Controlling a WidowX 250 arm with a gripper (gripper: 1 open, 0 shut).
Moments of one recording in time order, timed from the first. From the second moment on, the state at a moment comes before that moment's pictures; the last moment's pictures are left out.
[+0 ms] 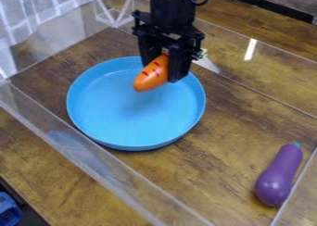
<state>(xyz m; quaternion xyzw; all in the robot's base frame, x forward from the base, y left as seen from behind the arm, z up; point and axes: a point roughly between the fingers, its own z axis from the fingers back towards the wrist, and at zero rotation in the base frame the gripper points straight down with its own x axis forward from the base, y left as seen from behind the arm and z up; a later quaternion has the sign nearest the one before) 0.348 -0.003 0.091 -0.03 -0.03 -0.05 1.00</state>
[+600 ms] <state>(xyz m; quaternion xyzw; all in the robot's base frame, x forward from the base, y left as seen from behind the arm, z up) 0.351 -0.025 0.100 -0.02 -0.03 -0.07 1.00</state>
